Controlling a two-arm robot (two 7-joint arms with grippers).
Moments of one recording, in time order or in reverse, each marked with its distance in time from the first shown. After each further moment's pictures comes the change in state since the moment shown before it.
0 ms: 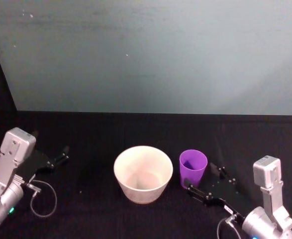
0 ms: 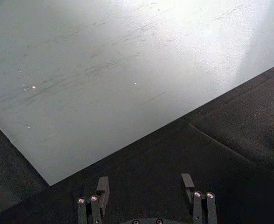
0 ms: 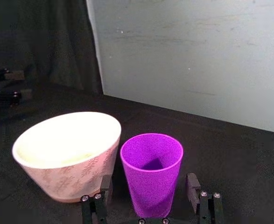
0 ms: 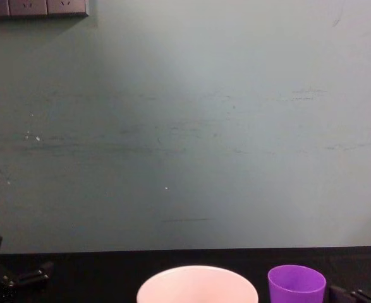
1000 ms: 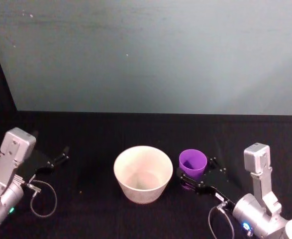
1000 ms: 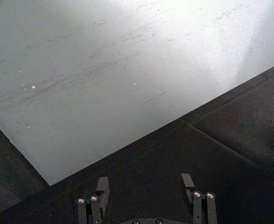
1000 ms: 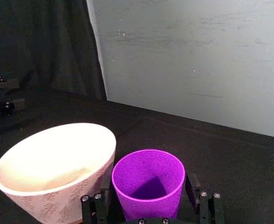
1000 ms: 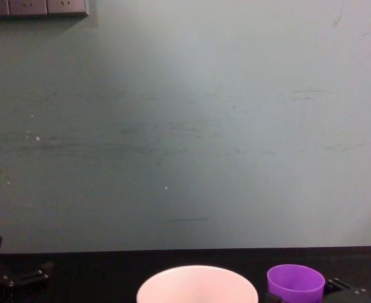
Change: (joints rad) left arm 0.000 0.000 0.000 0.000 0.000 0.000 0.000; right arm 0.101 -0.088 0.032 0.132 -0.026 0.011 0.083
